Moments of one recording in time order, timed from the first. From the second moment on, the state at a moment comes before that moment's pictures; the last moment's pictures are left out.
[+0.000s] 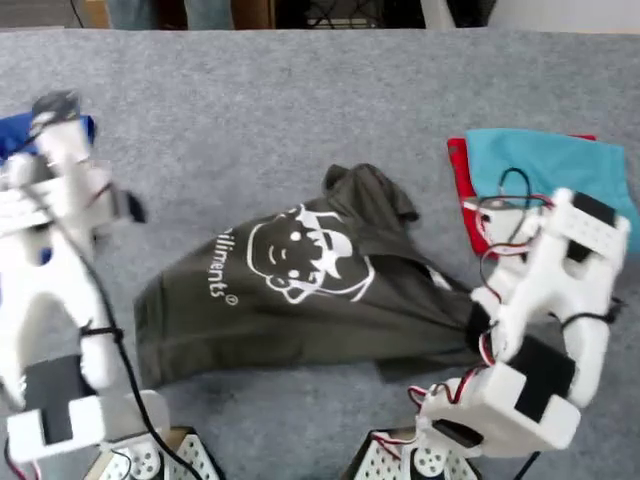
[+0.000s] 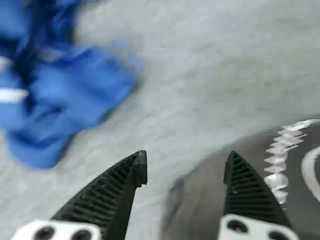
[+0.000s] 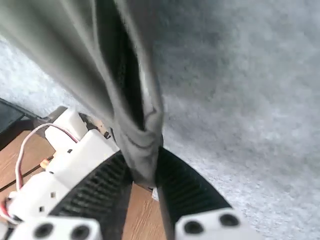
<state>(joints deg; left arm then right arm) -16.8 -6.9 11.1 76.0 -4.4 33.9 -0.3 23.3 100.1 52.1</state>
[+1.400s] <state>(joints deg) -23.8 0.4 -8.0 84.0 -2.0 28.2 -0.5 31.8 100.7 58.9</state>
